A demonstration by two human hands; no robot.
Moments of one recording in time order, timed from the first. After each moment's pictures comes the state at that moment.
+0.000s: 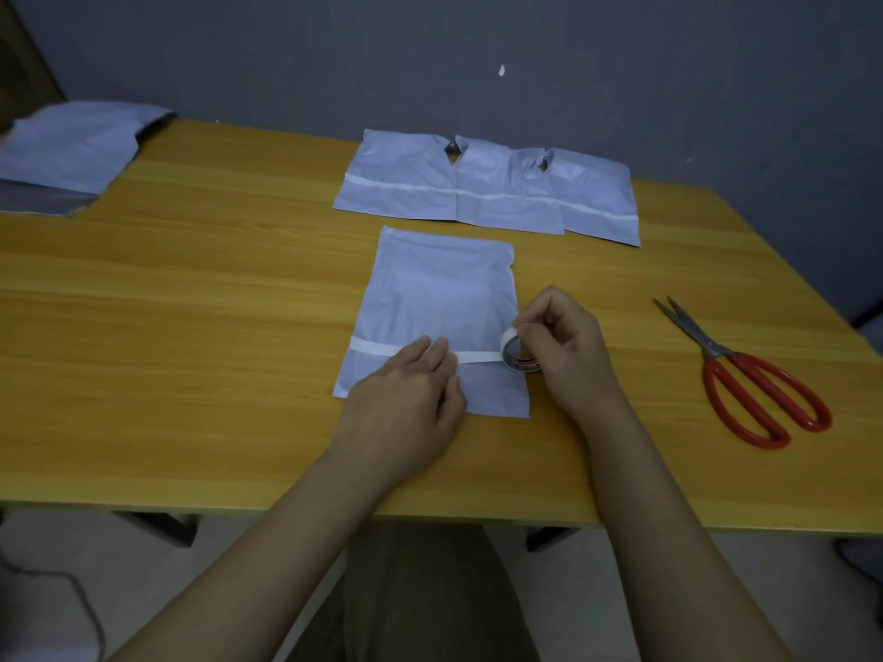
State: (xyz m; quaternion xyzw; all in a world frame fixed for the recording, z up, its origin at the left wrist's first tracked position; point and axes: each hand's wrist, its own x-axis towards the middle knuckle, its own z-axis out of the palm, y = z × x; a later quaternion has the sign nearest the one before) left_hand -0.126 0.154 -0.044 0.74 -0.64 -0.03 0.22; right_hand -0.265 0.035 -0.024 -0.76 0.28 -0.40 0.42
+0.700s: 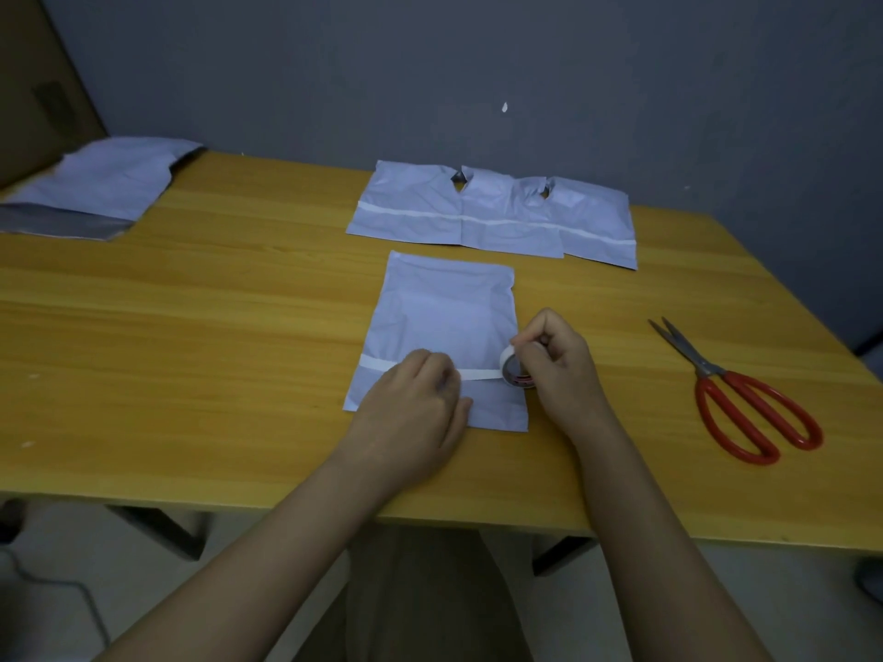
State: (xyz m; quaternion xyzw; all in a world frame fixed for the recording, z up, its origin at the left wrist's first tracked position) left_hand -0.125 0.157 -0.037 0.70 -0.69 0.07 0.16; right_hand -0.266 0.039 -0.025 -0.76 0.30 -0.39 0.43
